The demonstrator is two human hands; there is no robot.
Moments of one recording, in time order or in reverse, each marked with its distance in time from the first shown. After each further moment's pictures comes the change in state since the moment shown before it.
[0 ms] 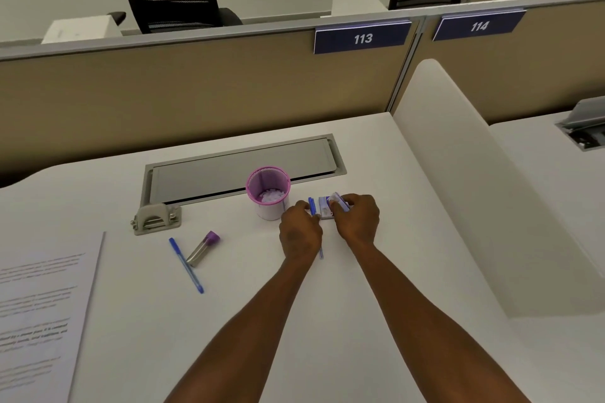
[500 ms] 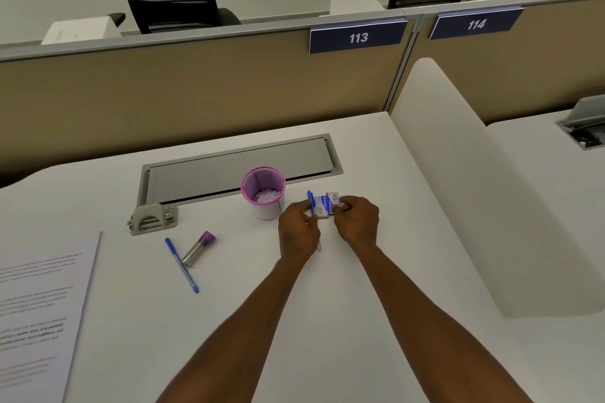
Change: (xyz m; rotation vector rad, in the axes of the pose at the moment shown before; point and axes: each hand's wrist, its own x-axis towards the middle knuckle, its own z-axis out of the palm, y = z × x) left_hand -0.001 -0.007 0.005 -0.134 -0.002 0.137; right_hand 0.006 0.010 -0.006 -0.122 -0.052 -0.041
